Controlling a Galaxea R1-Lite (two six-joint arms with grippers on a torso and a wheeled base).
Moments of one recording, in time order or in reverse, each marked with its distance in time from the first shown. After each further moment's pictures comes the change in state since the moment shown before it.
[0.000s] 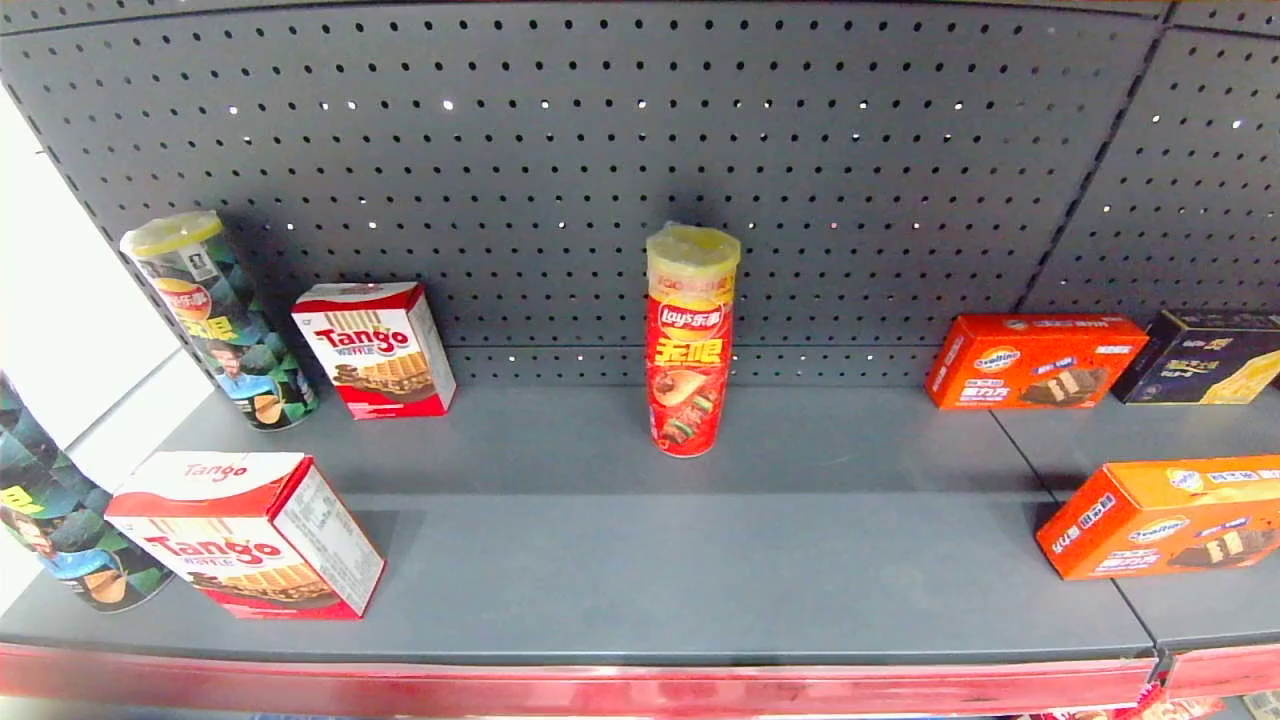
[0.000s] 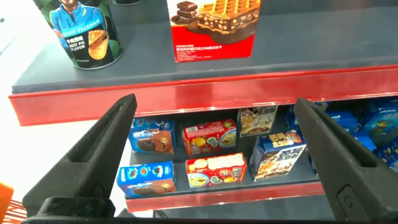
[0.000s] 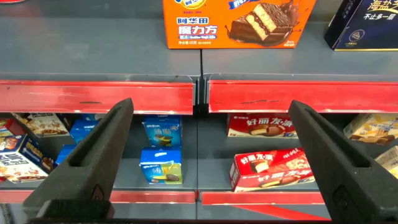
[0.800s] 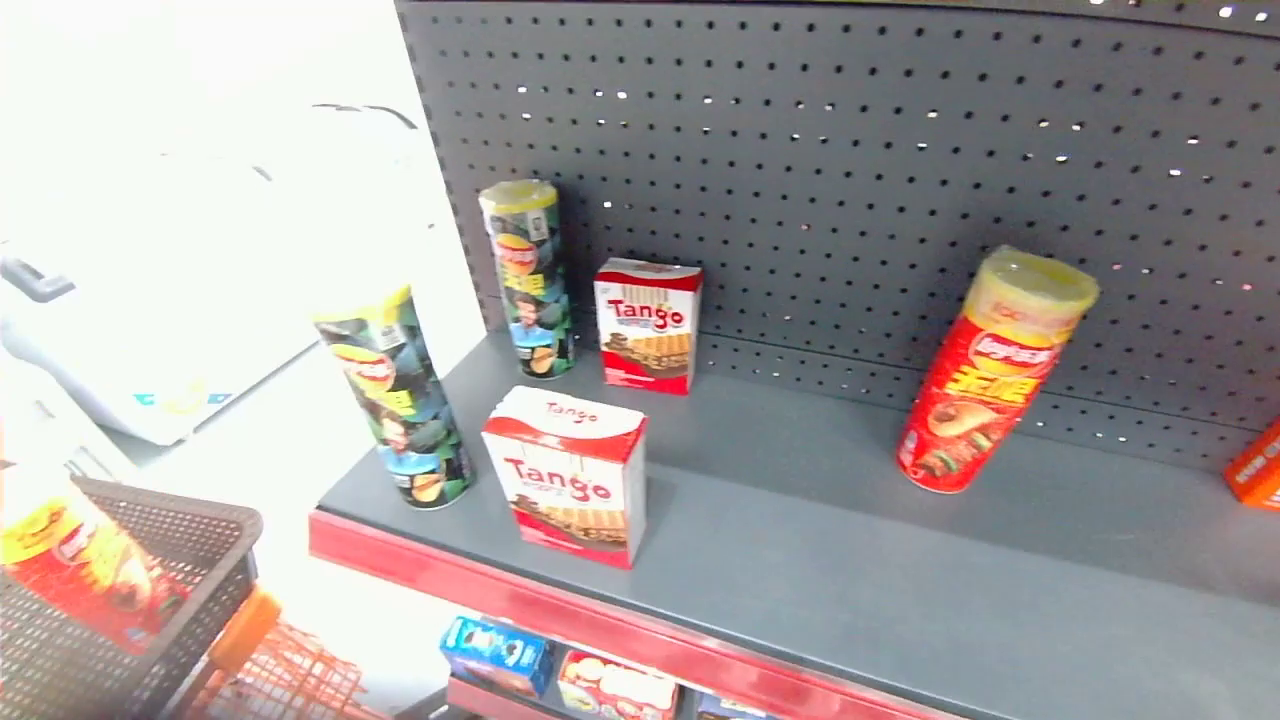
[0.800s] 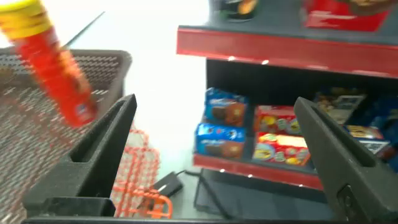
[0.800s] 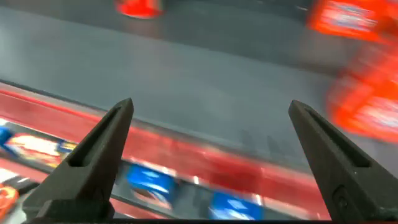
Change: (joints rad) left arm -0.002 0.000 0.000 0.001 -0.002 -0.001; right arm -0.002 0.000 0.000 -0.002 -0.005 -0.020
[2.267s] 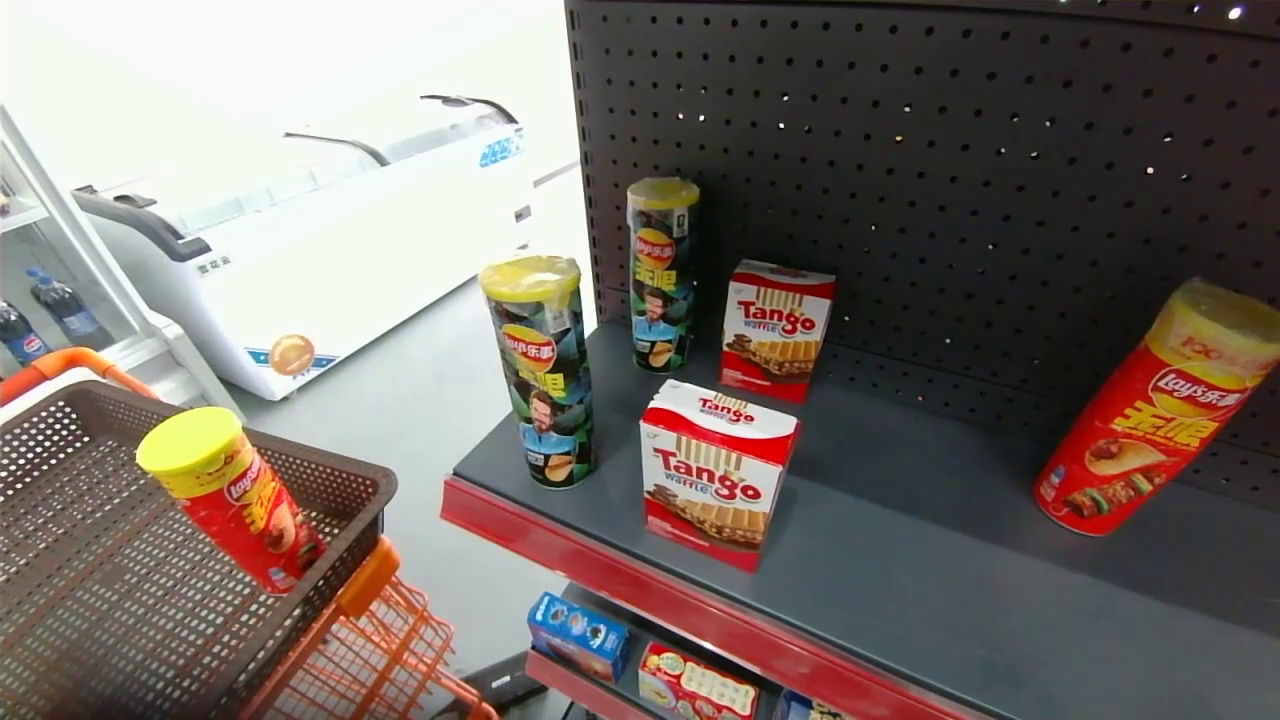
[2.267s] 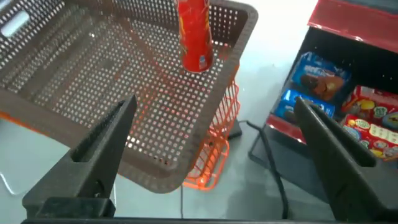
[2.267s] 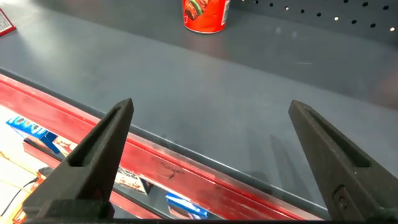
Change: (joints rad) left arm 0.093 0.471 -0.307 0.110 0.157 0.020; right arm 0.000 0.000 0.000 0.002 -0.003 0.018
